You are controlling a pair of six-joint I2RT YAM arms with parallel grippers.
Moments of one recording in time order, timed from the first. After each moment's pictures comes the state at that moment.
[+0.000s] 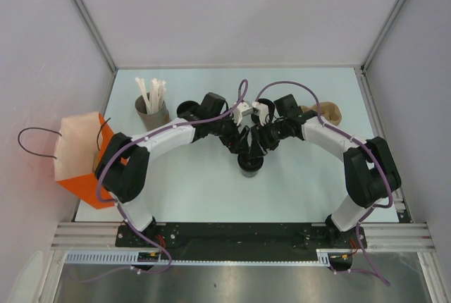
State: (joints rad) left arm -0.62 1.74 1.18 -0.24 0.59 0.14; right arm 0.46 1.65 1.11 -0.46 -0.75 -0.10
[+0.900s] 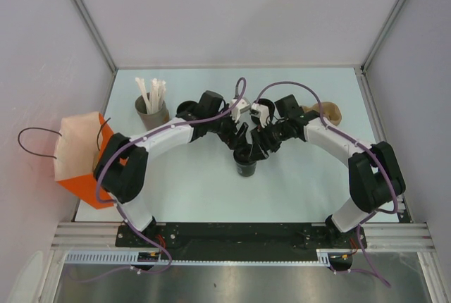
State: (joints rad) left arm -0.60 1.73 1.17 -0.20 0.52 0.15; right arm 0.47 1.60 1.11 -0.53 -0.74 -0.14
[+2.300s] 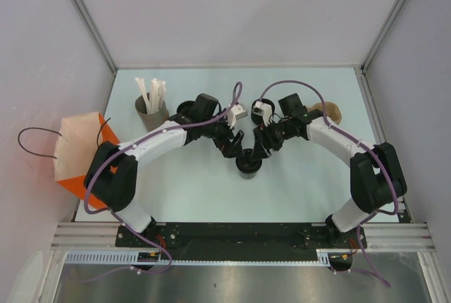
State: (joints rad) left arm -0.59 1.63 1.13 -0.31 0.62 0.21; right arm 0.44 1.59 1.11 -0.54 -0.78 -0.16
